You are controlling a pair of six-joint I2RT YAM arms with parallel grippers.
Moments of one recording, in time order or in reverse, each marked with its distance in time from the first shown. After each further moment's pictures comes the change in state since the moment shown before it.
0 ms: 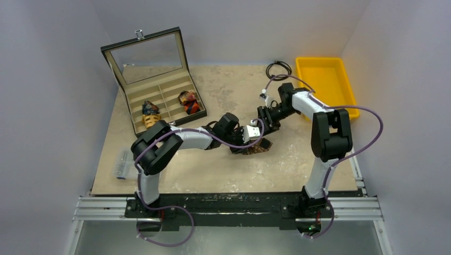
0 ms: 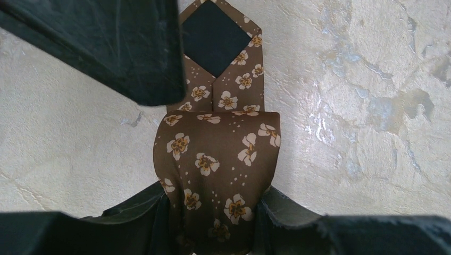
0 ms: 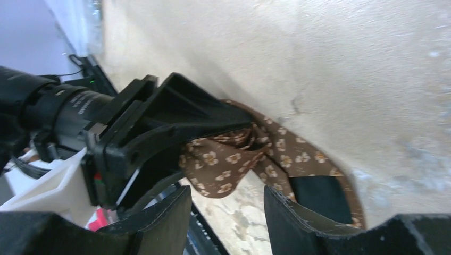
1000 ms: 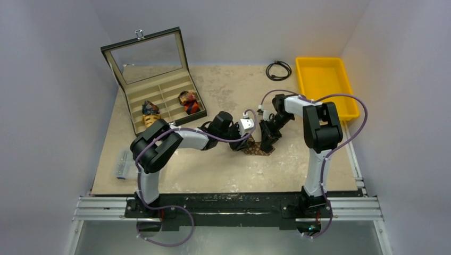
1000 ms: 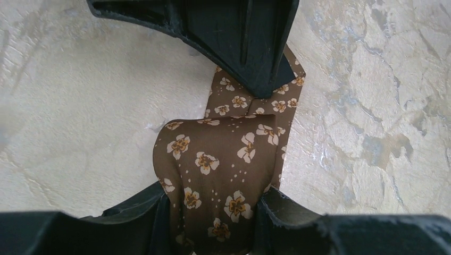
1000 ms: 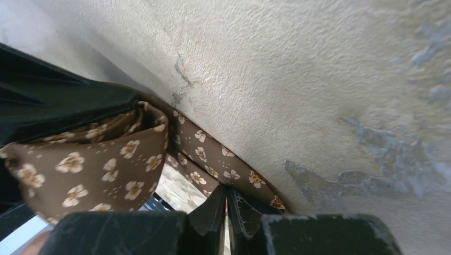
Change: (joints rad) left arm 0.040 0.006 -0.083 0.249 0.044 -0.225; right arm 0.018 0.139 -0.055 -0.034 0.195 0.018
